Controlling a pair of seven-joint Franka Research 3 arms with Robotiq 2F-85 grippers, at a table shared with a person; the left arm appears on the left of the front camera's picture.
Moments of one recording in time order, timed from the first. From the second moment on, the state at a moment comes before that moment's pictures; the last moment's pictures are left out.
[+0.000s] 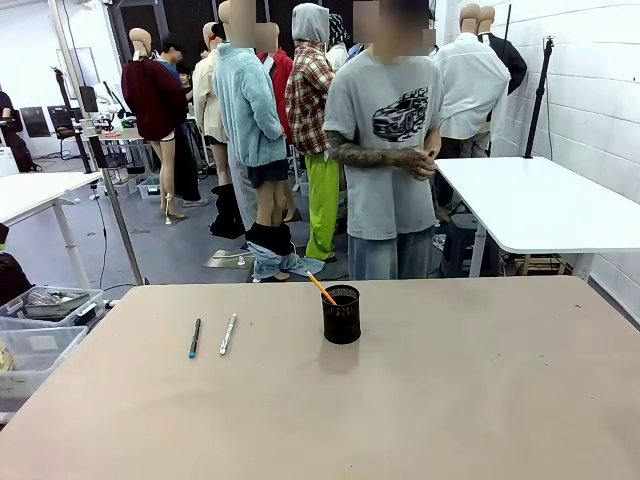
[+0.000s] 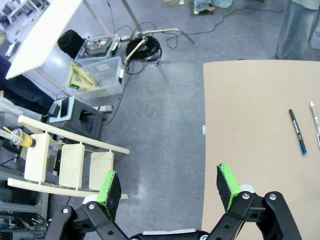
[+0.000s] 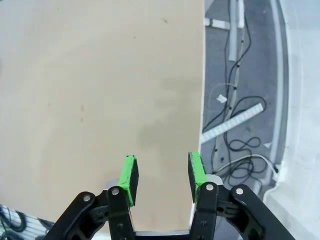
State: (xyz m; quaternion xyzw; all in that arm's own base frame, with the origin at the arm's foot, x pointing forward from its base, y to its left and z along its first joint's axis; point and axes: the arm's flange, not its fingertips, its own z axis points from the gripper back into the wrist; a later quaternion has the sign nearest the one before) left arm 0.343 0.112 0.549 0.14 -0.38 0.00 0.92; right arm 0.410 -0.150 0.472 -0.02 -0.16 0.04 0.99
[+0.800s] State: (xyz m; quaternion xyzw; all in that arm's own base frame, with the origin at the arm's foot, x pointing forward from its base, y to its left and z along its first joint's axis) left arm 0.455 -0.027 0.508 0.04 -0.25 0.00 0.97; right arm 0.409 -0.158 0.482 -0.02 -0.17 0.04 0.98
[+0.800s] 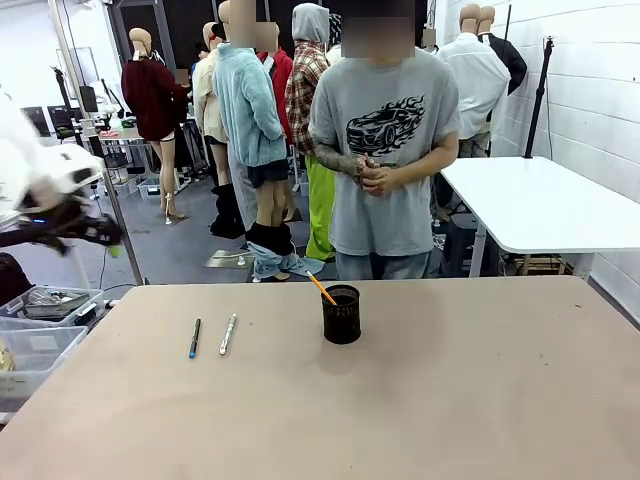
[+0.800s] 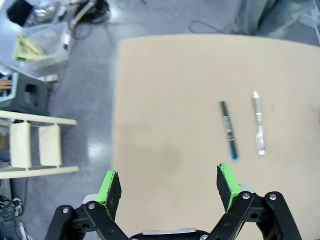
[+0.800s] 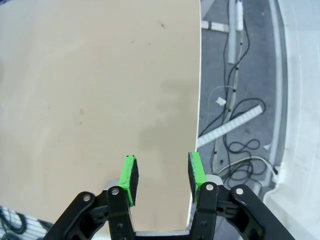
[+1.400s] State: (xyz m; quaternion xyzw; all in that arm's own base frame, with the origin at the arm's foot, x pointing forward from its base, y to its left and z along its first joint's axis) left arm 0.504 -0.070 0.472 0.05 -0.16 0.09 0.98; right arm 0.409 -0.158 0.482 -0.02 -0.17 0.04 0.98
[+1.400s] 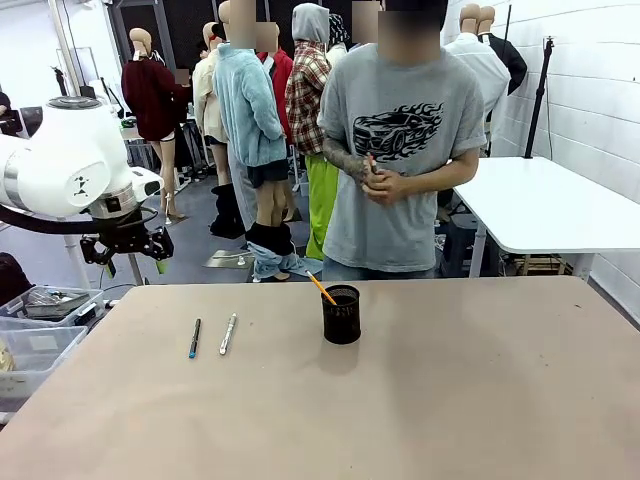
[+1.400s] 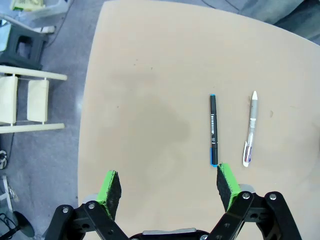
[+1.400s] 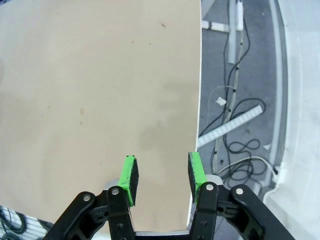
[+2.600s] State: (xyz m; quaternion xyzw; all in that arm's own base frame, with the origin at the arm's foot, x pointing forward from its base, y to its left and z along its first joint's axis) left arm 0.572 -0.114 0.327 -0.04 -0.01 0.06 1.00; right arm 0.409 -0.157 0.482 -0.02 -0.17 0.04 0.98
